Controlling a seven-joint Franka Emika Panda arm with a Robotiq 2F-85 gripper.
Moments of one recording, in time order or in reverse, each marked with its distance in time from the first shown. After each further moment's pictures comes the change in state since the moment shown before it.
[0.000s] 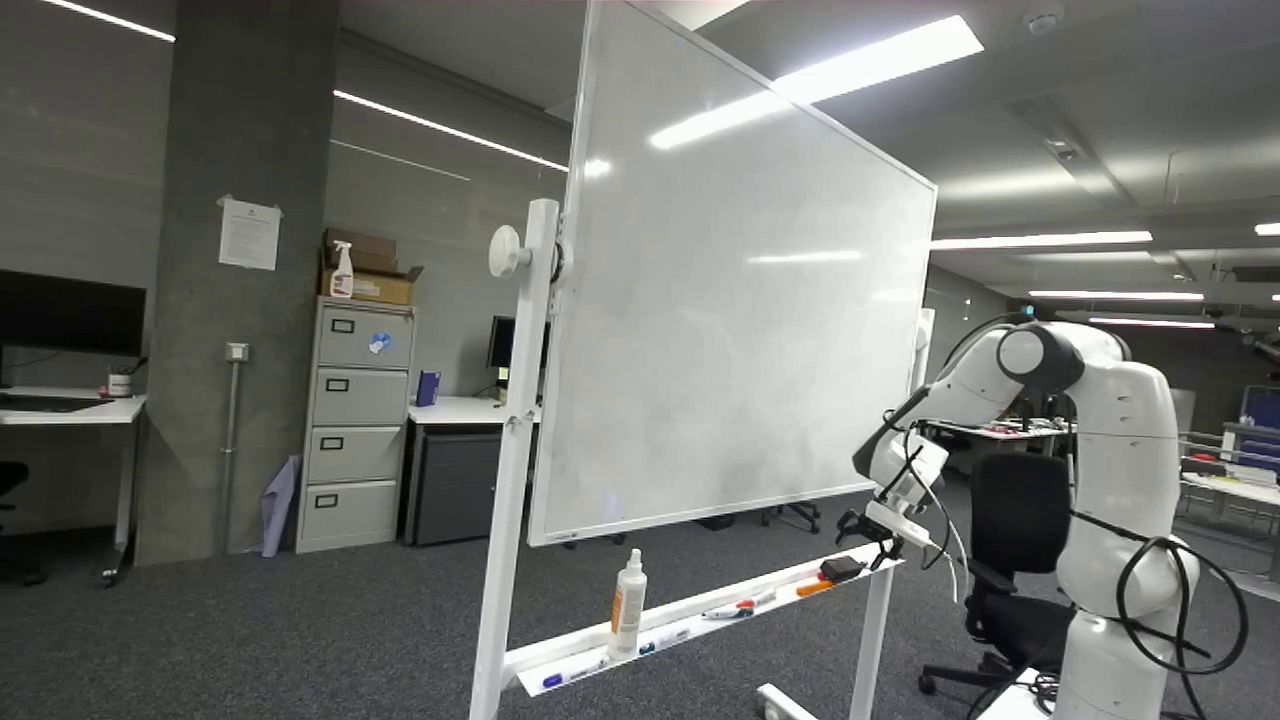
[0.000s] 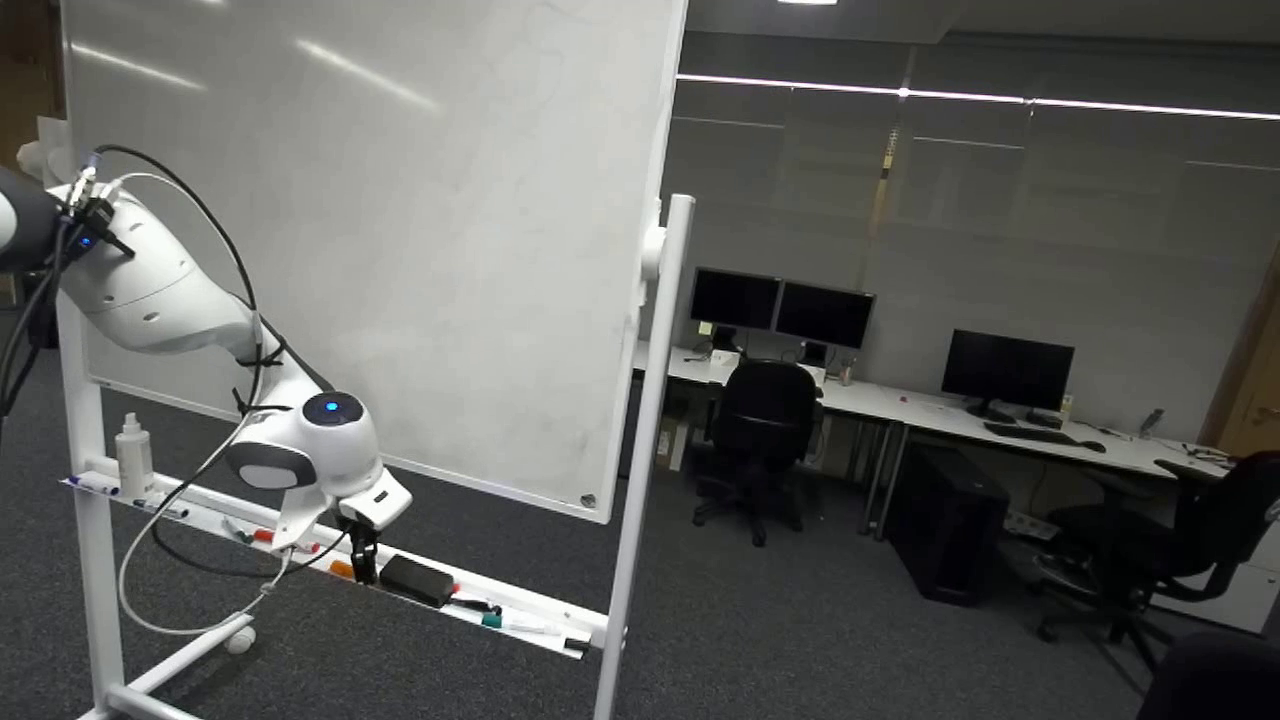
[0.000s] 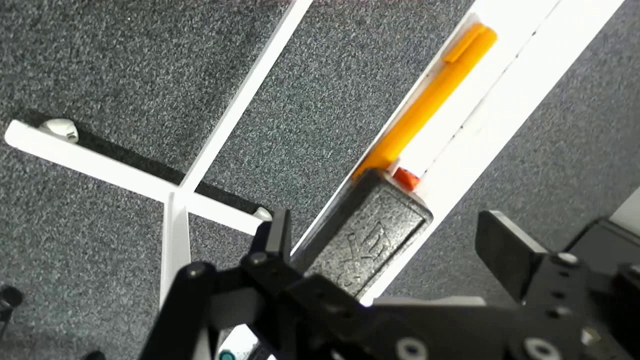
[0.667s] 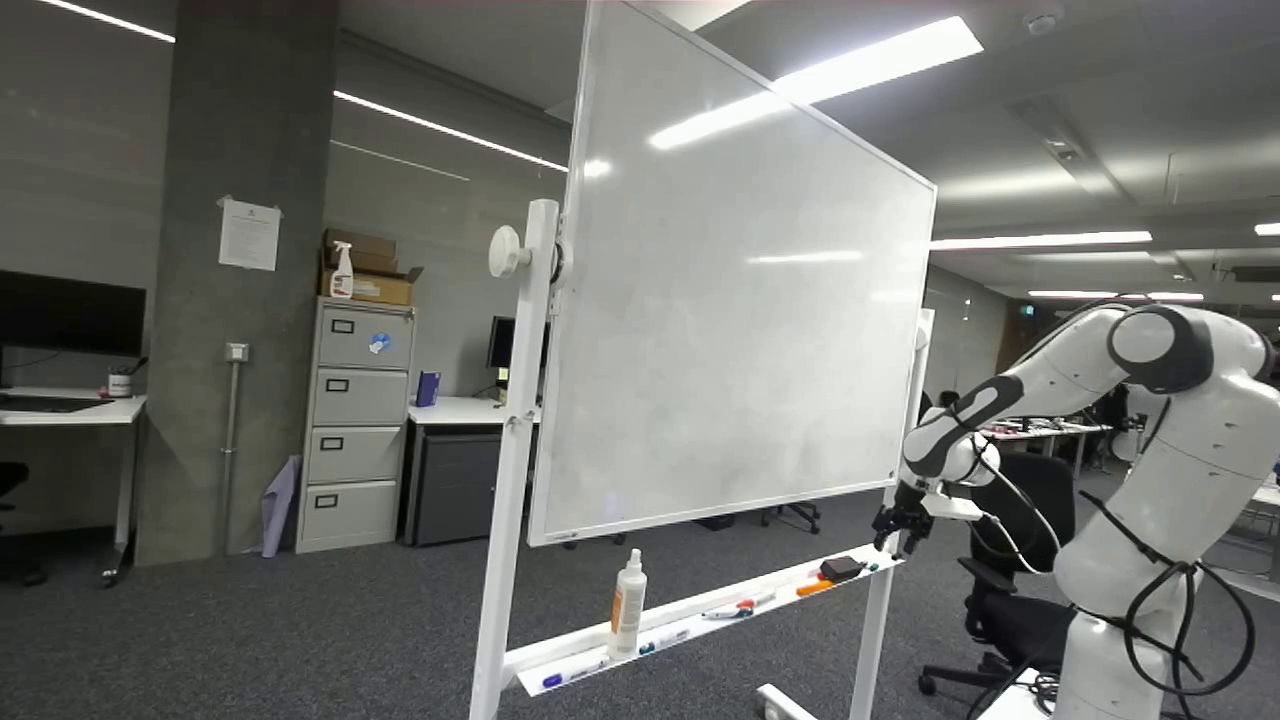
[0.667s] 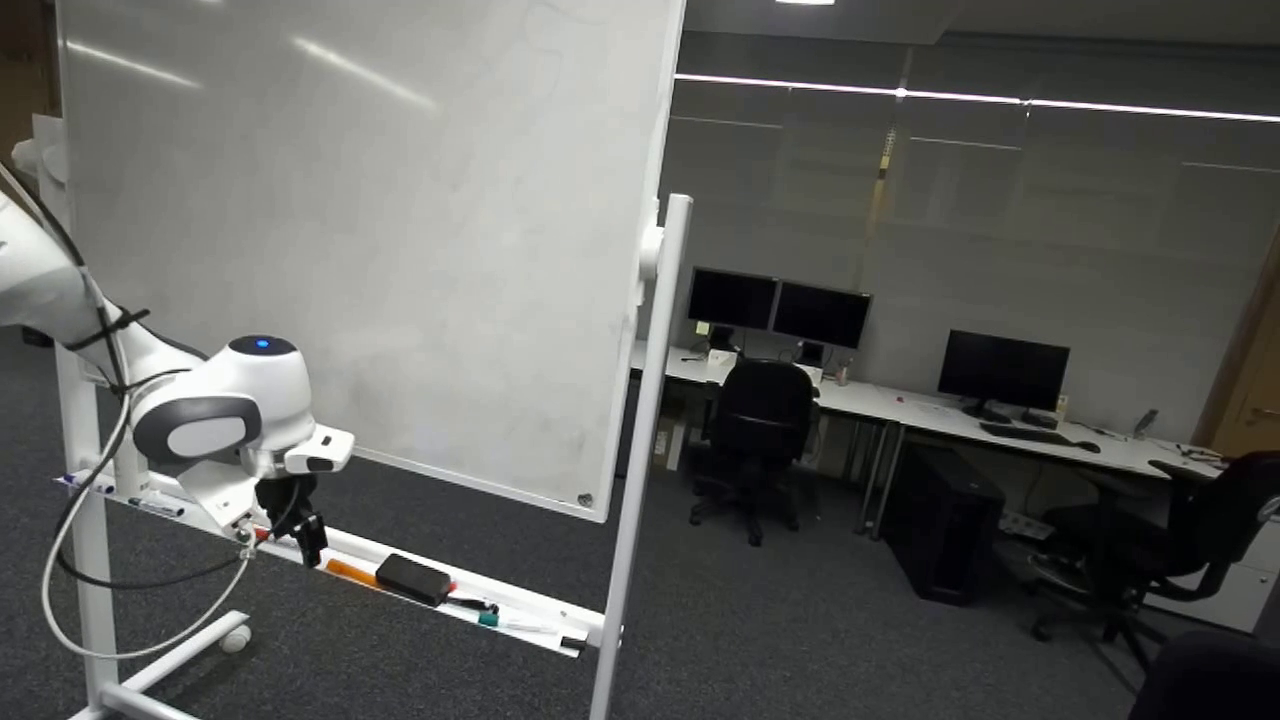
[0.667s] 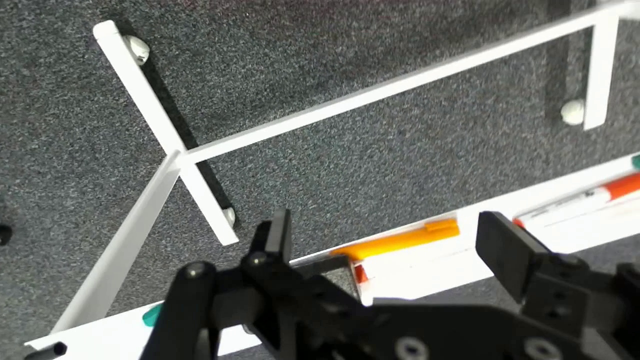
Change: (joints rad) arm -0.043 -0.462 -0.011 -0.287 -0.772 -0.234 0.036
